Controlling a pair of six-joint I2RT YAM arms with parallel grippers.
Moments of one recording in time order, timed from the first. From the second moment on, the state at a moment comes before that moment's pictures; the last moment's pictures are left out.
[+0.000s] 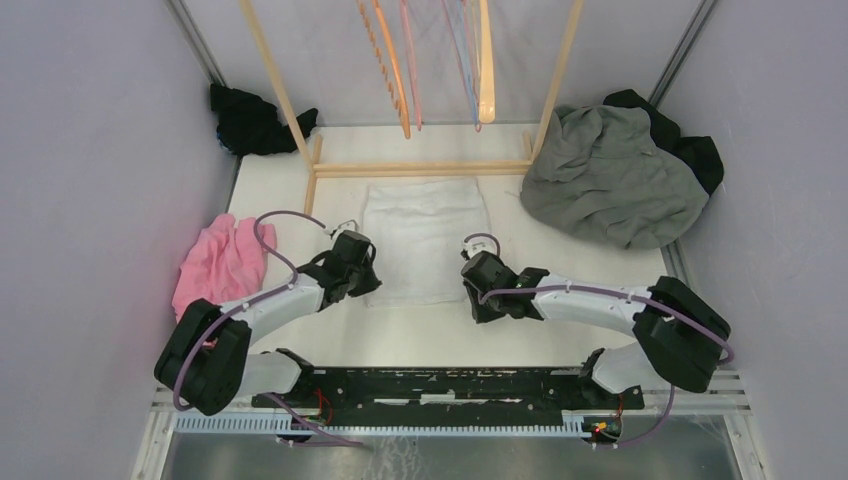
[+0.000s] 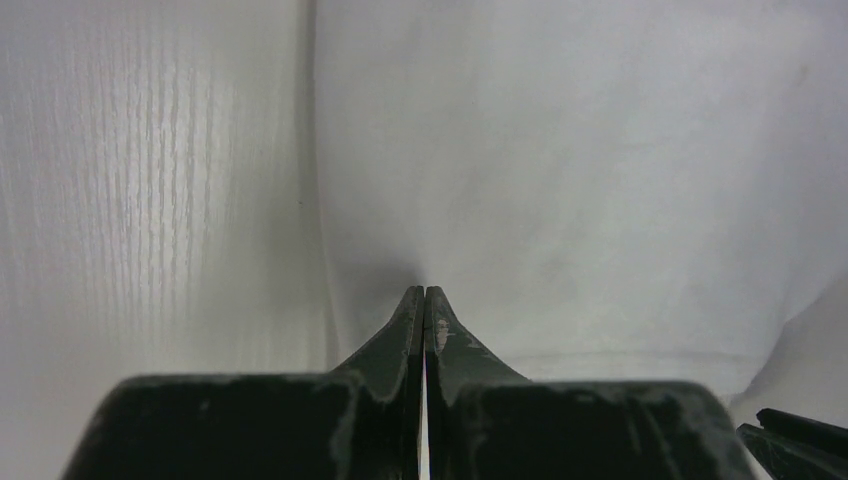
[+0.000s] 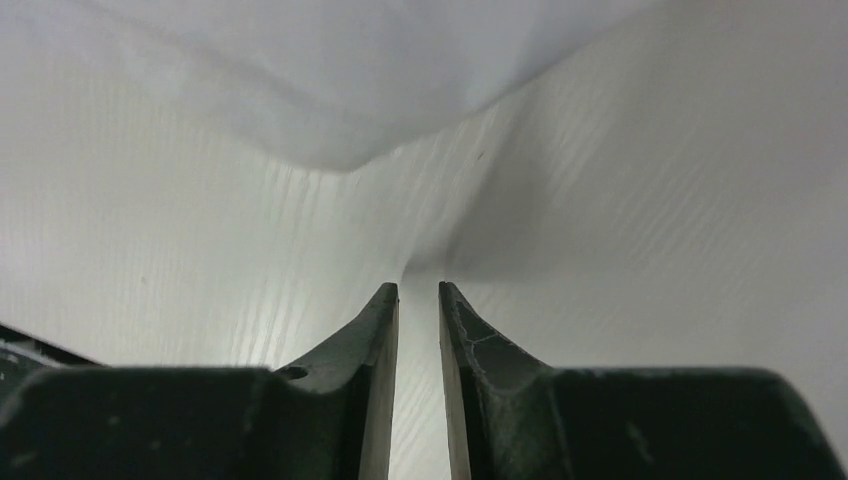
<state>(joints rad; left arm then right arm) -0.51 1.29 0.54 -0.17 -0.13 -0.77 0.90 1.44 0.71 -0.35 0.14 0.55</state>
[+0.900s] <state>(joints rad) -0.52 0.96 0.65 -0.25 -0.04 -0.71 1.03 1.12 1.32 -0.76 0.43 0.38</state>
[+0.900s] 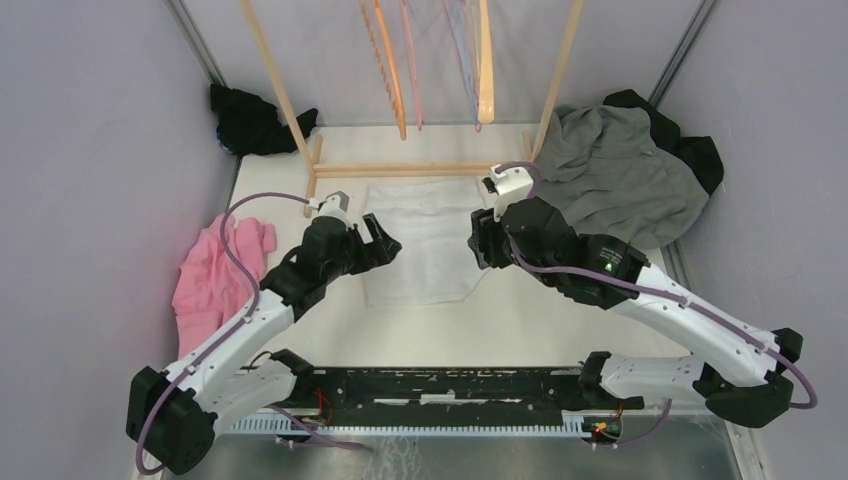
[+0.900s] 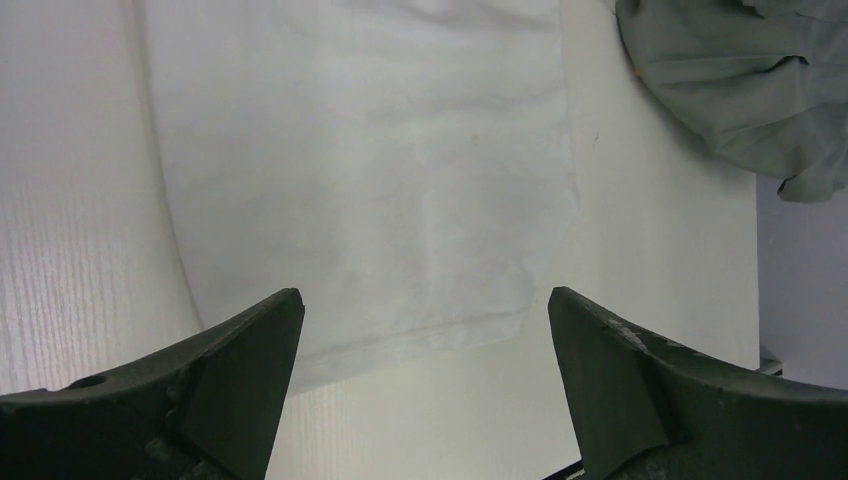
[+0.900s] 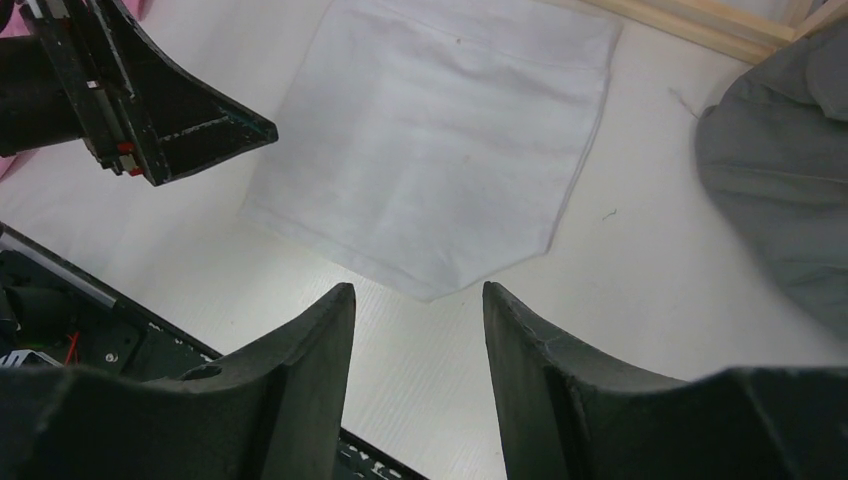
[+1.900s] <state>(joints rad) -0.52 0.84 0.65 -0.25 0.00 -0.74 1.00 1.33 1.79 -0.71 0.51 0.17</state>
